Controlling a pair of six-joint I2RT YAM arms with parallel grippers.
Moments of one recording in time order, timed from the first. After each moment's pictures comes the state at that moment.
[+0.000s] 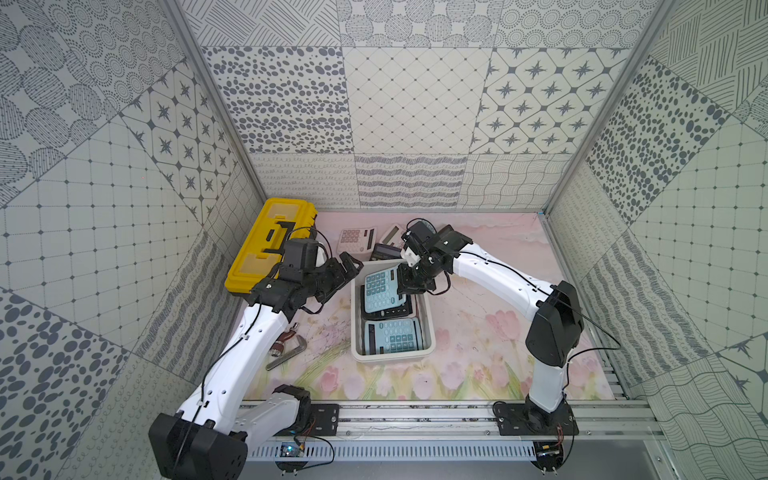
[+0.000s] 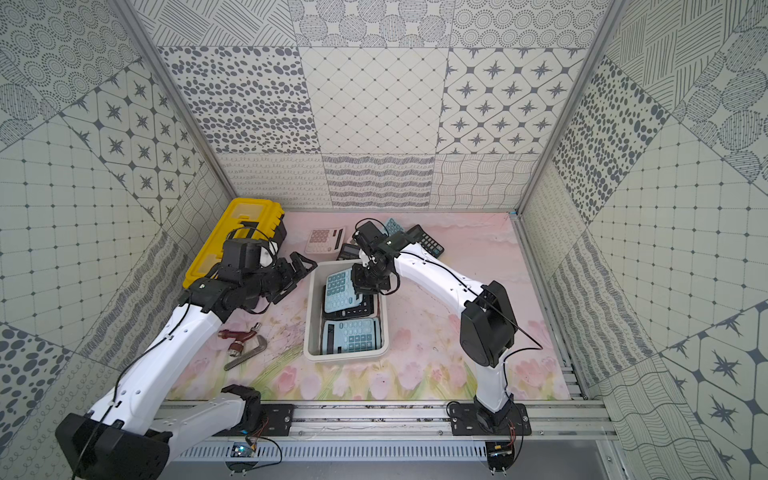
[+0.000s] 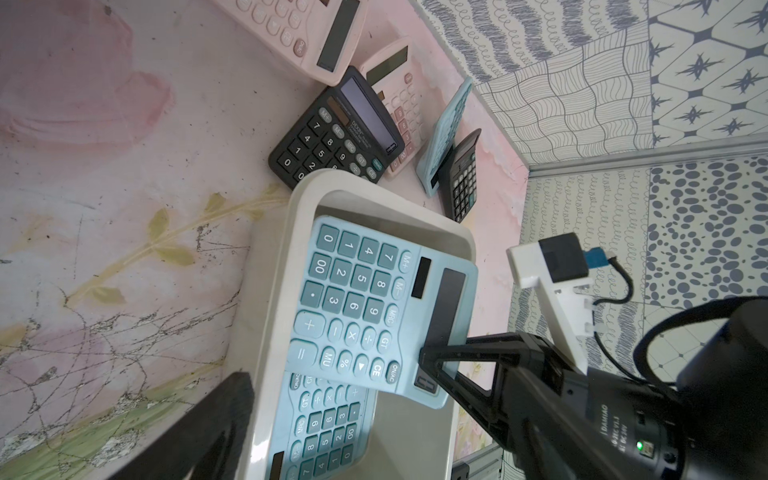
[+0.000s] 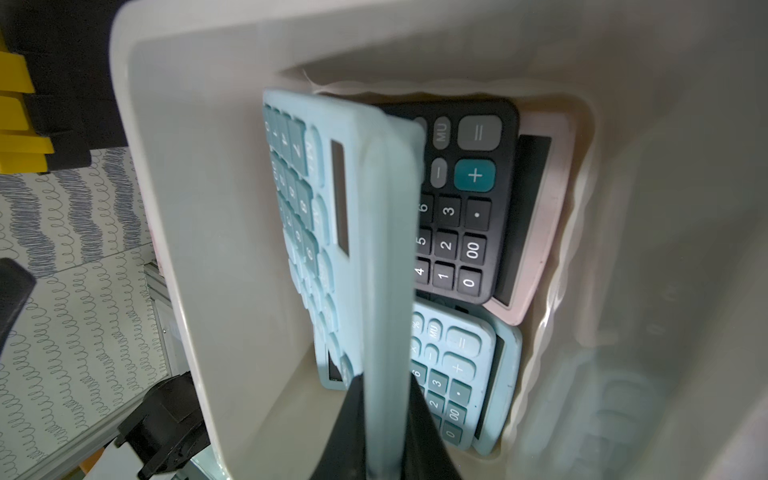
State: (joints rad) left arm -0.19 1.10 1.07 -0.71 0.32 -0.83; right arm 0.77 1.91 1.75 -1.02 -0.31 0.67
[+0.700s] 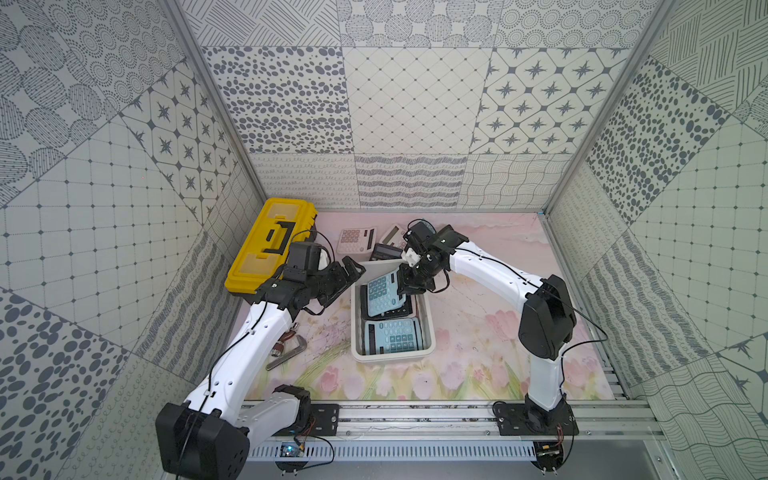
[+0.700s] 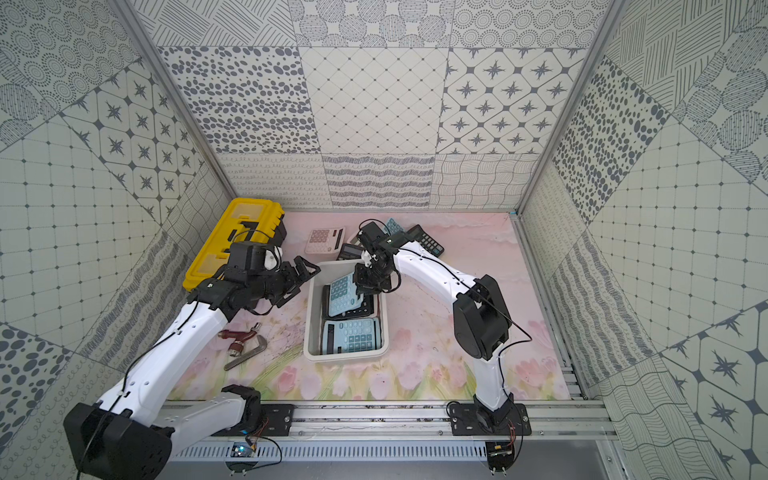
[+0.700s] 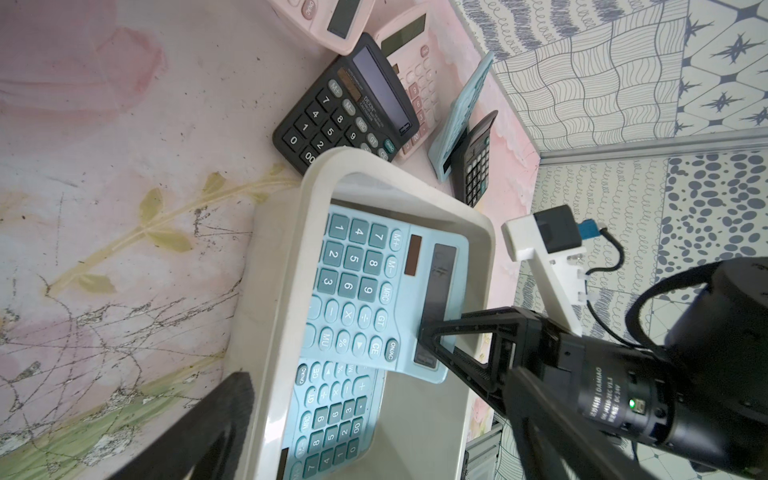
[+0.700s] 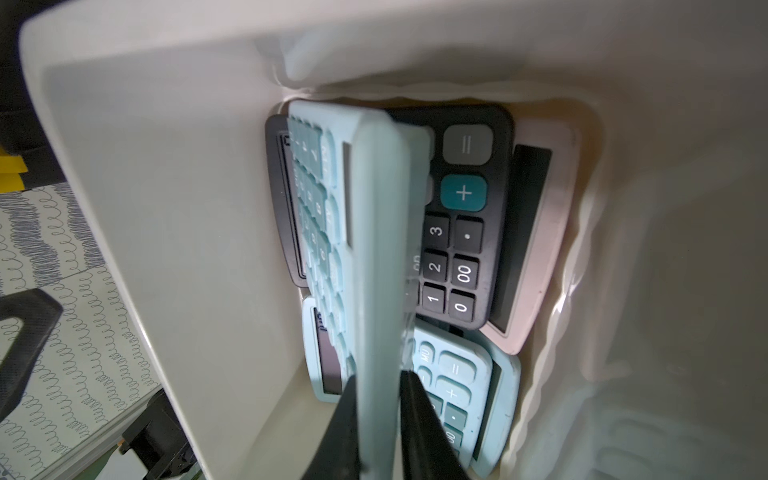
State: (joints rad) left arm -0.19 1.13 1.02 -0.68 0.37 -0.84; right arm 0.73 1.95 1.73 -0.99 -0.38 0.66
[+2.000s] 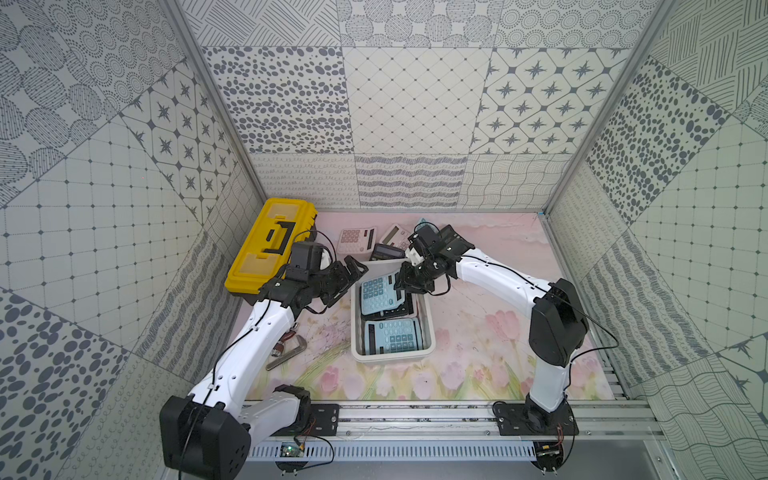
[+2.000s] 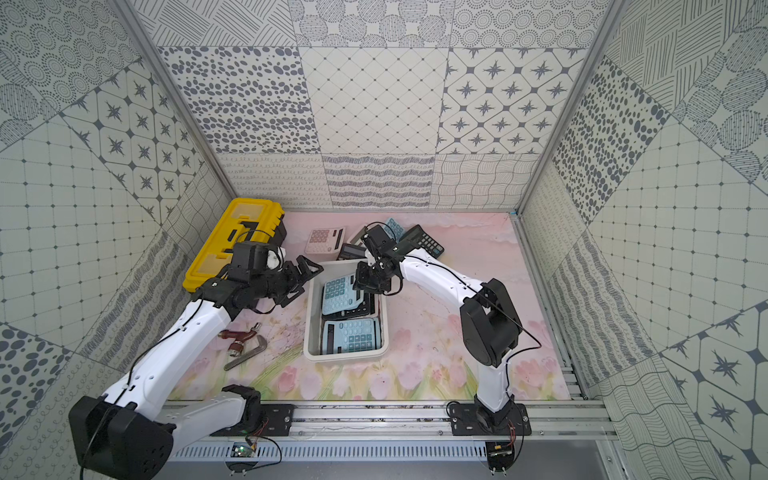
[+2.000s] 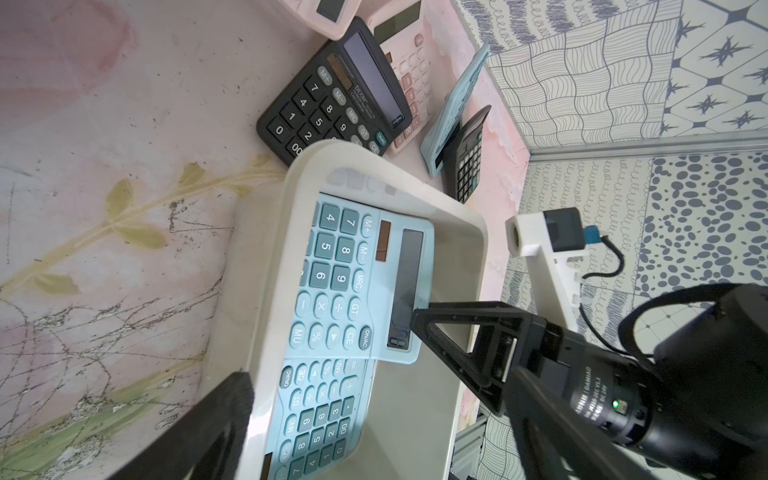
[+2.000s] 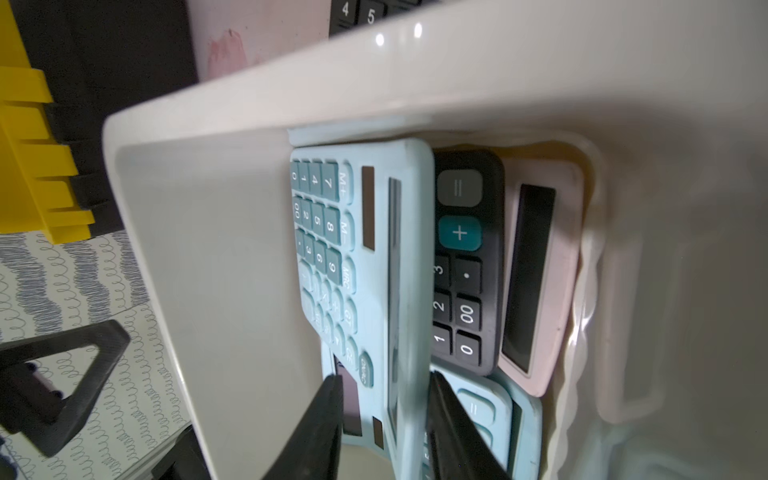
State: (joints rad) left arm -0.19 1.15 1.01 -0.64 0.40 -0.87; right arm 0.72 1.86 1.58 -0.78 -0.35 0.78
